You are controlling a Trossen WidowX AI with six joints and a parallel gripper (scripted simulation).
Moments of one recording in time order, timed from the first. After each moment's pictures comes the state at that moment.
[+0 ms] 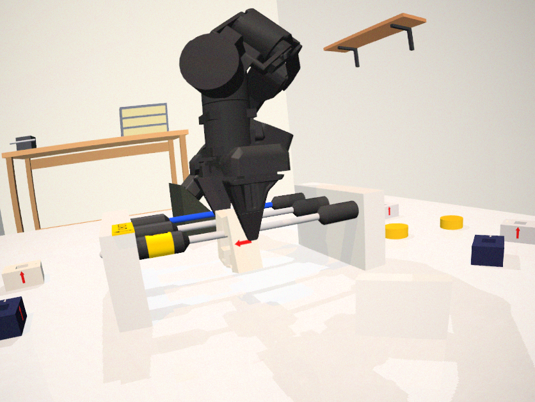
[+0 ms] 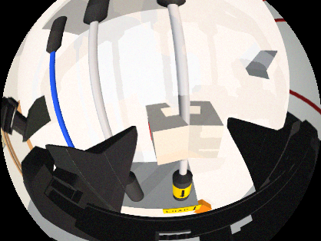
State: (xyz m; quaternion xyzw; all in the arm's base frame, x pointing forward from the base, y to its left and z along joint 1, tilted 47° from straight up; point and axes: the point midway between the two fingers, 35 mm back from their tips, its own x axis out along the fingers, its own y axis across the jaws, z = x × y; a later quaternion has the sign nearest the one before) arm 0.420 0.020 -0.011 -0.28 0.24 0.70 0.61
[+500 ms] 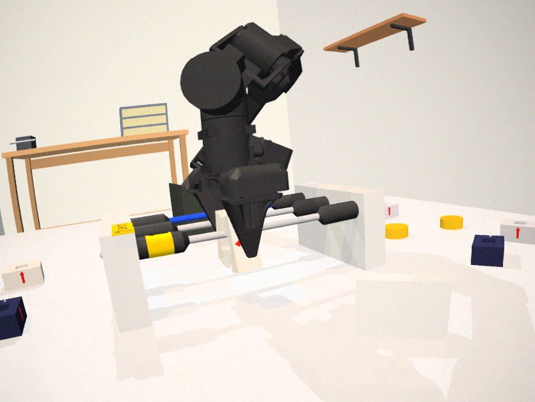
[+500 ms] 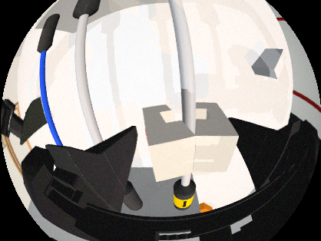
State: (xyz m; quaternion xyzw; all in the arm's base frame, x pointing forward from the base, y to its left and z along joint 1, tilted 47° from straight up) arm 0.418 0.032 -0.027 -0.28 0.25 0.70 0.61
